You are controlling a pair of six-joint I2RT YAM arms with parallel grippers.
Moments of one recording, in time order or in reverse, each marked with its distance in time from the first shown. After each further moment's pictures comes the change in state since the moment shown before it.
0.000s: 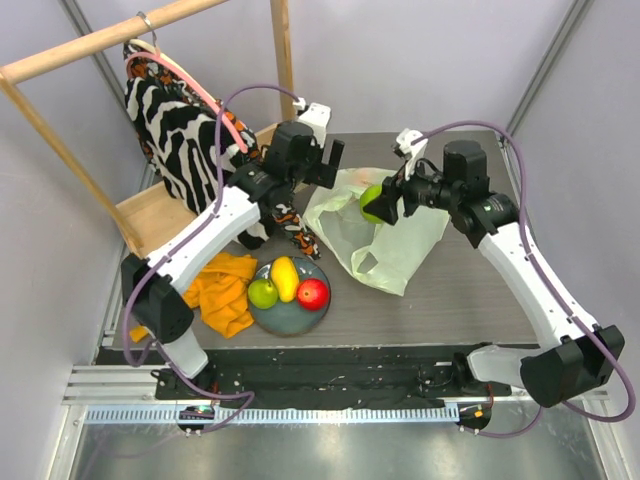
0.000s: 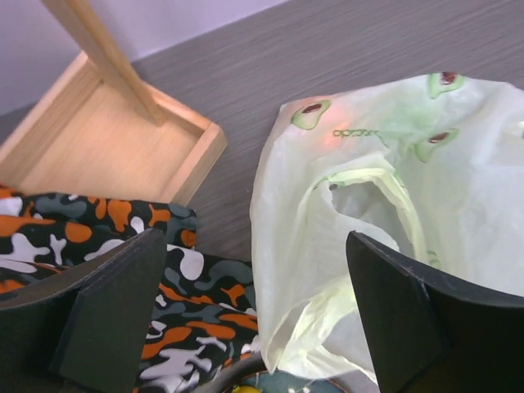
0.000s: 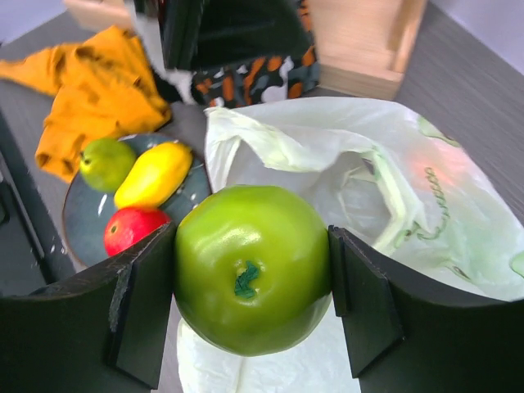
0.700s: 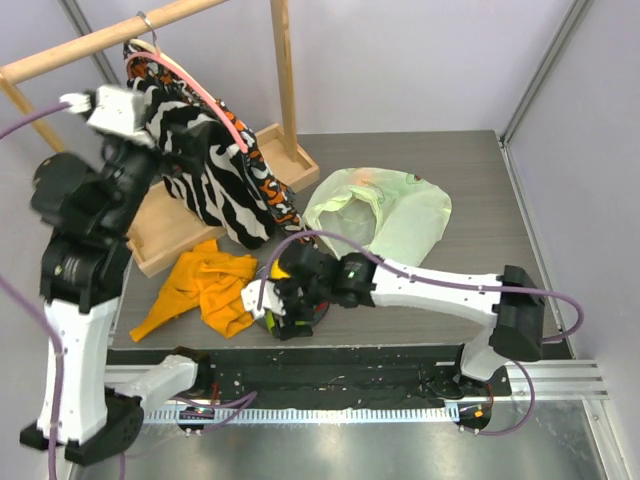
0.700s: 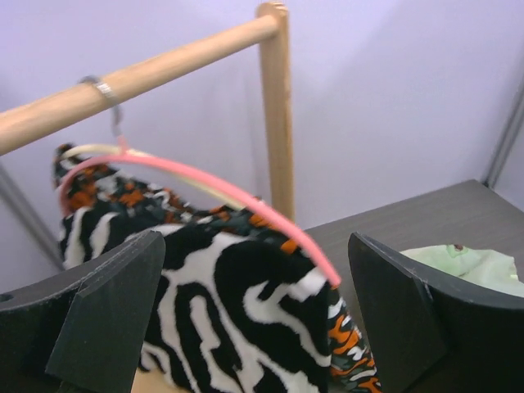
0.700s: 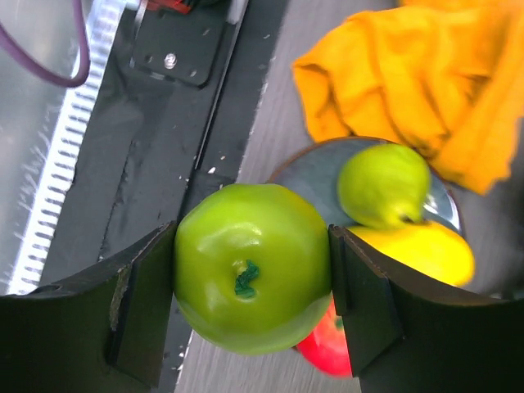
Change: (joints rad) left arm 0.362 -0.656 0.045 -0.046 0.322 0.224; right arm 0.875 0.327 0.072 -0.104 0.193 -0.359
